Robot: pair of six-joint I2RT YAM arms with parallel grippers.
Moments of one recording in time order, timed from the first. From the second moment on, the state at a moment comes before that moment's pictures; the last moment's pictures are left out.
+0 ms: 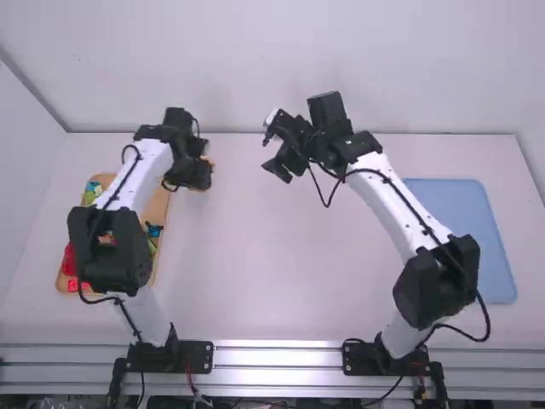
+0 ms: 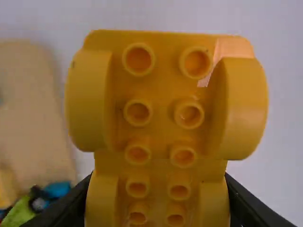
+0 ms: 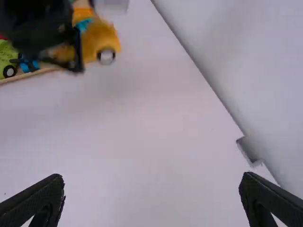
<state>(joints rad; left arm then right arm) -0.05 1.88 1.60 -1.05 0.08 0.16 0.41 1.75 1.62 -0.61 -0.46 -0.58</state>
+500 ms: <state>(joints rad) -0.41 1.88 1.36 -0.97 0.18 0.79 0.22 1.29 1.10 -0.42 -0.75 -0.65</state>
